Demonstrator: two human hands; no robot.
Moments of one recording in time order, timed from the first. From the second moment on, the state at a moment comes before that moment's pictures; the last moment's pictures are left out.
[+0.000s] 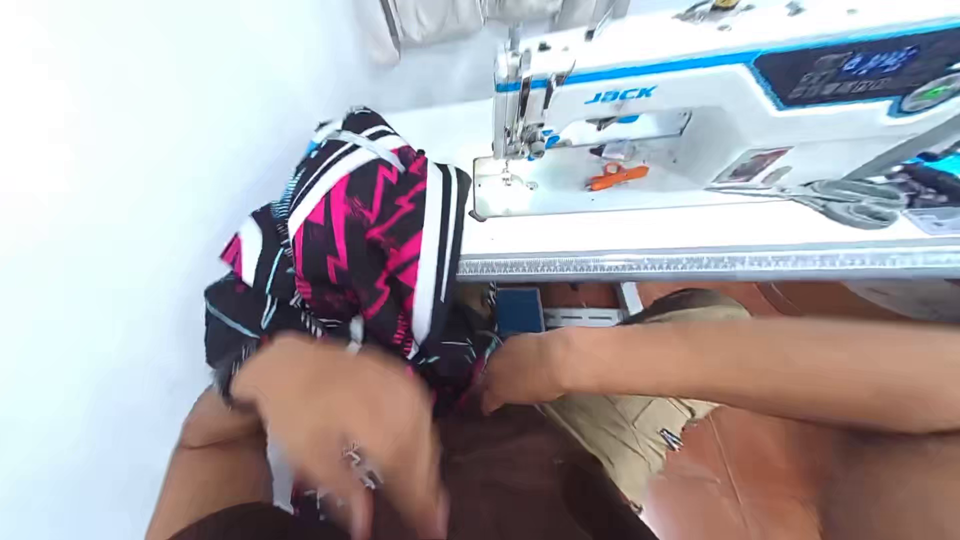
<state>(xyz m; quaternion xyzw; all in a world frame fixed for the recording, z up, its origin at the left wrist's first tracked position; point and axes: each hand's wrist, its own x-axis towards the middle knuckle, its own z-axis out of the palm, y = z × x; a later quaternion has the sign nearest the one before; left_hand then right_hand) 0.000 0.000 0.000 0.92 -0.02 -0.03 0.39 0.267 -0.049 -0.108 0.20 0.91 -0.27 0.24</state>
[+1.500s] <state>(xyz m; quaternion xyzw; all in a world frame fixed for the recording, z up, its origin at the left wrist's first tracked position) 0.157 0.237 -0.090 0.96 0.24 0.03 0.11 0.362 0.091 -0.159 0.67 0.65 -0.04 -0.35</state>
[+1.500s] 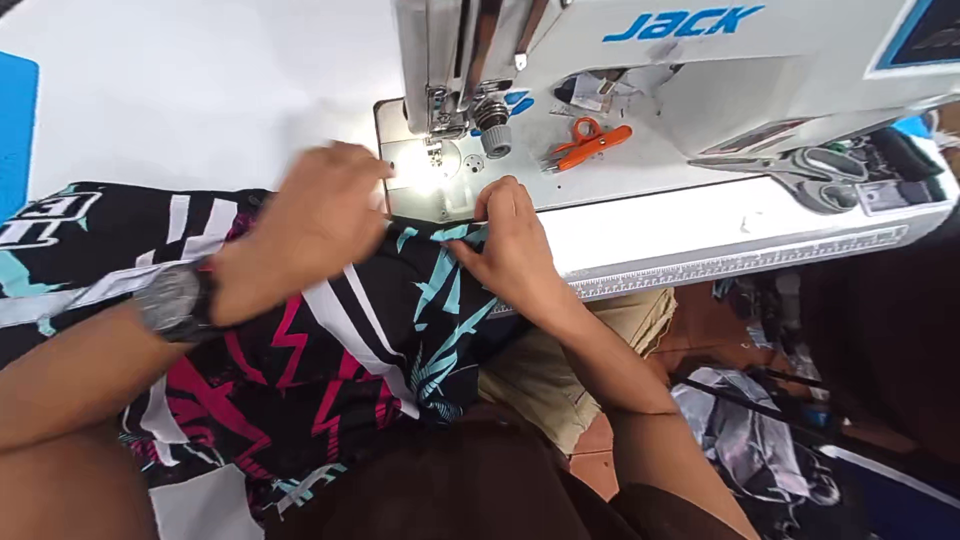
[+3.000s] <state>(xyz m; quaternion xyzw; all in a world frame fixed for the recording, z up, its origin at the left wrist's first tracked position) 0.174 0.222 -0.154 0.99 0.05 0.06 0.09 0.438 0.158 -0.166 0.49 0.81 -0.03 -0.30</state>
